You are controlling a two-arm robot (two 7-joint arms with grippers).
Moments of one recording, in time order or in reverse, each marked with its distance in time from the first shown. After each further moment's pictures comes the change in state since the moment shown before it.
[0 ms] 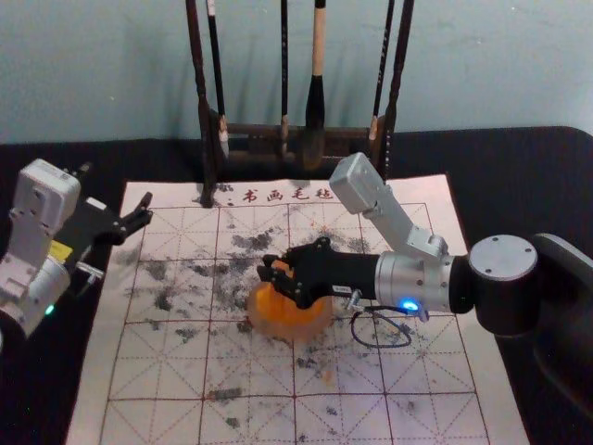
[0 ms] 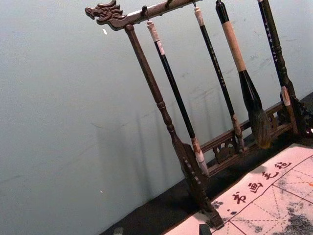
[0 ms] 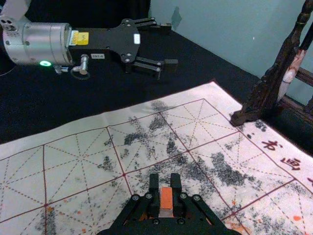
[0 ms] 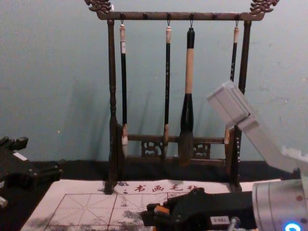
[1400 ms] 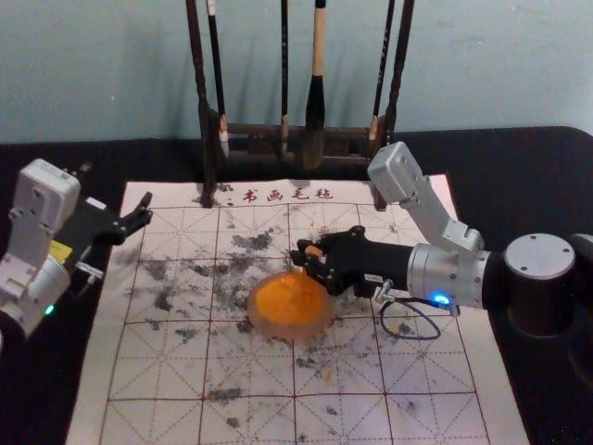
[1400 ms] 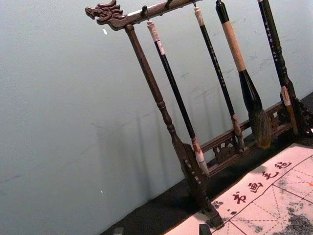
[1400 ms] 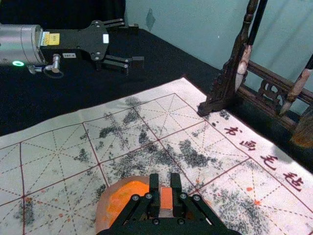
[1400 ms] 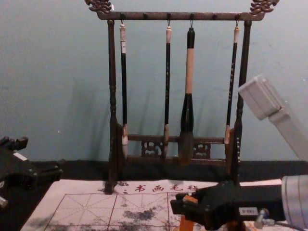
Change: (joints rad) left arm 0.000 0.000 0.000 0.000 0.000 0.000 0.000; right arm -0.043 0.051 0.069 -0.047 0.008 0.011 -0.033
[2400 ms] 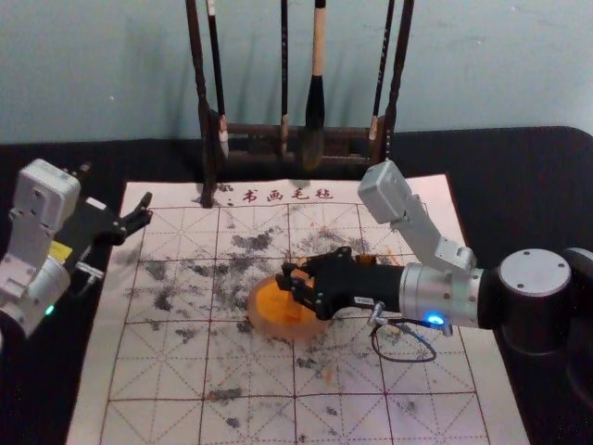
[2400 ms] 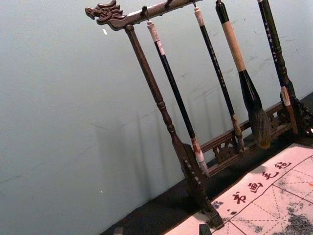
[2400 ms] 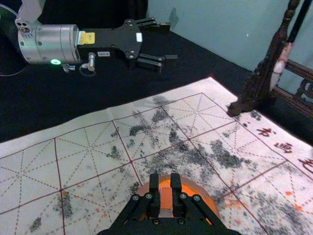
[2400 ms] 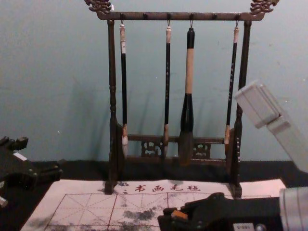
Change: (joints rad) left arm 0.000 0.000 0.000 0.000 0.000 0.000 0.000; right arm -0.036 0.023 -0.031 -0.067 0.026 0.013 0.020
